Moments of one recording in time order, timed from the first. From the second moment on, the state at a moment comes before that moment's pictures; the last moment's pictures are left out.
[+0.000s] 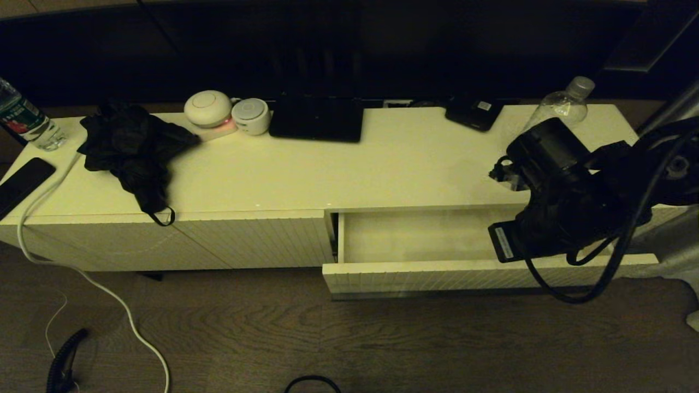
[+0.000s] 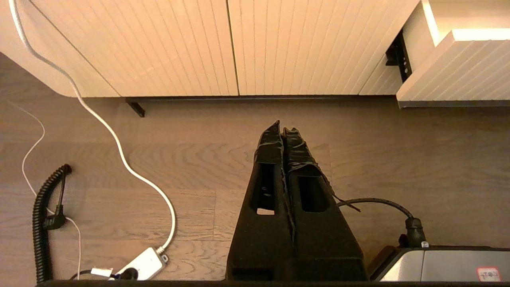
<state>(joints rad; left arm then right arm) 0.00 0.00 0.00 0.00 0.00 -0.01 0.44 1.79 -1.47 0.63 -0.26 0.27</state>
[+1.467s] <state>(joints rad) 0.00 0.00 0.00 0.00 0.00 -0.01 0.34 1.93 -1.49 0.34 -0.33 0.24</state>
